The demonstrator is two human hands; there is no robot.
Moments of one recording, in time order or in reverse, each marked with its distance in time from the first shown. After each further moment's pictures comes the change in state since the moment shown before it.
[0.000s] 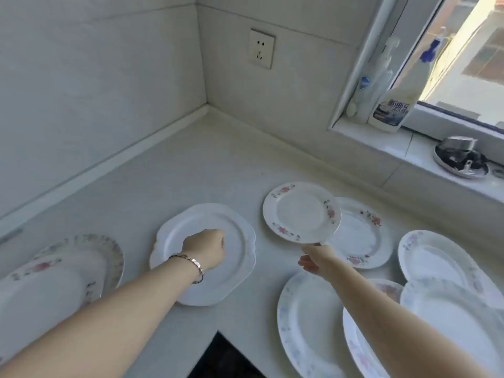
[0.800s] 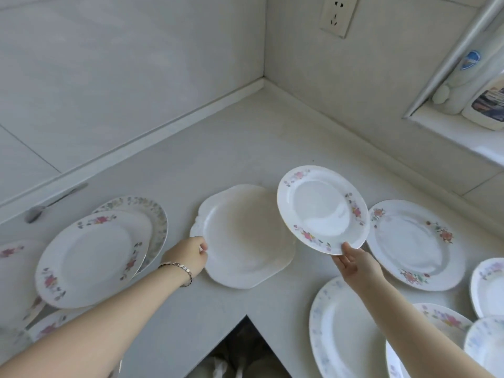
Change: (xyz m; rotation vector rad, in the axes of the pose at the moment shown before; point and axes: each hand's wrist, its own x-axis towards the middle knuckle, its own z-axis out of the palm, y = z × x) left_hand -0.043 -0.096 0.034 -0.291 0.017 -0.451; right_hand 0.009 0.012 0.014 0.713 -0.197 0.068
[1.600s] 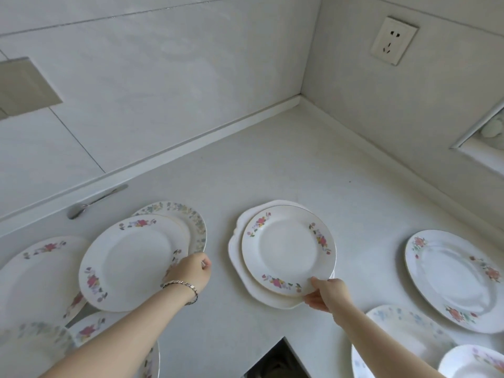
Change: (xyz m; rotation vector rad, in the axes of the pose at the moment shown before) left_hand 0.006 -0.074 -0.020 -0.192 0.024 -0.118; right_hand -0.013 0.104 0.069 -1.027 0.058 -0.001
